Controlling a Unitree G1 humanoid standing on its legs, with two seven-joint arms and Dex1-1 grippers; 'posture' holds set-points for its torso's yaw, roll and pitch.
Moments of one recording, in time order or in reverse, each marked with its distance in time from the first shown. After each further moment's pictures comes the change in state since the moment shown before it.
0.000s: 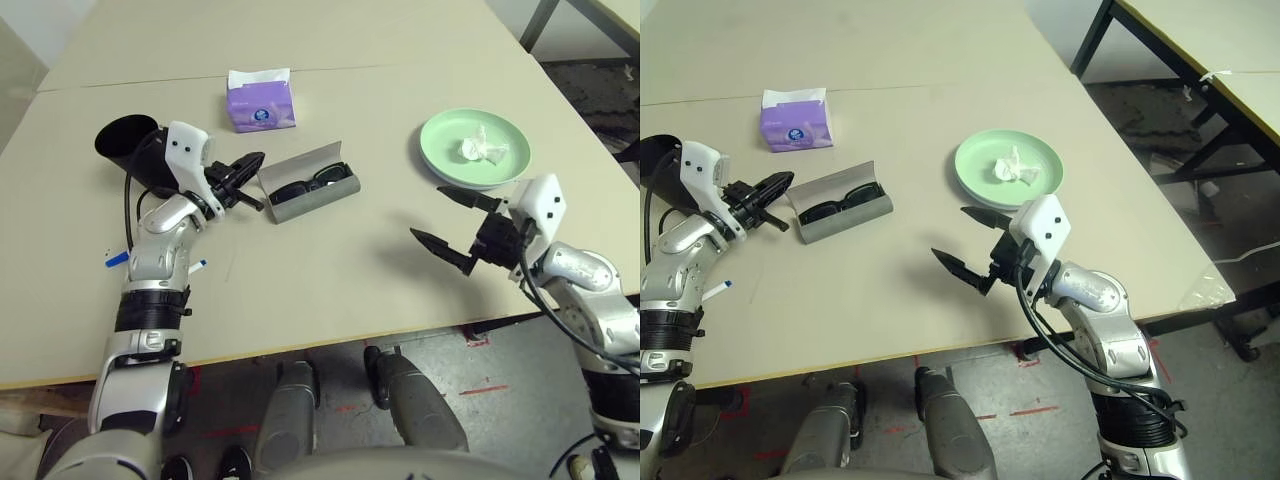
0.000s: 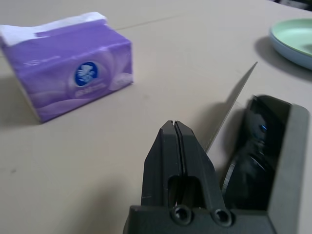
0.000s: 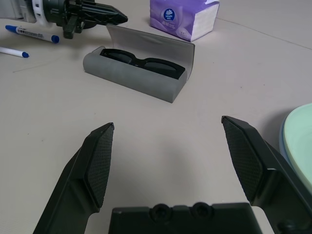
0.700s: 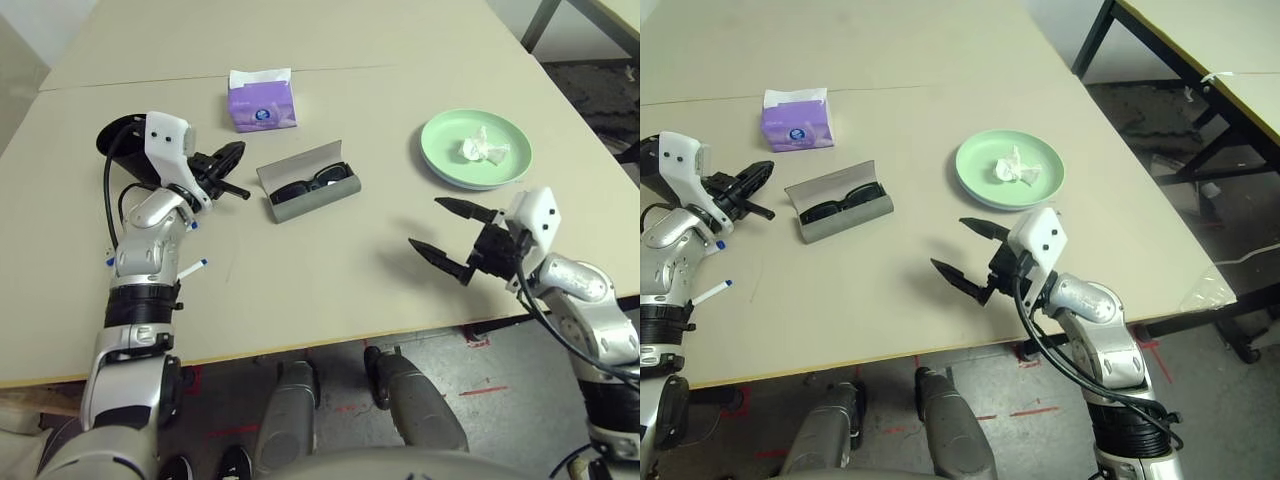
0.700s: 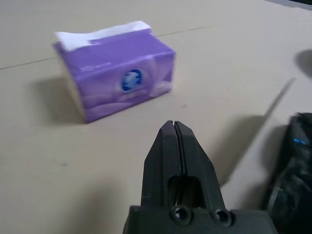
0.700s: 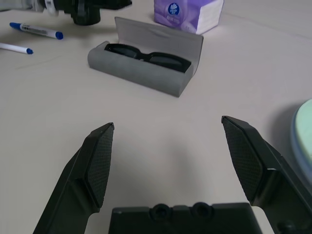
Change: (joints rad) left arm -0.054 -0.008 0.022 0.076 0.004 -0.024 0.099; right arm 0.016 0.018 0.000 -0.003 -0.017 -0.009 0.010
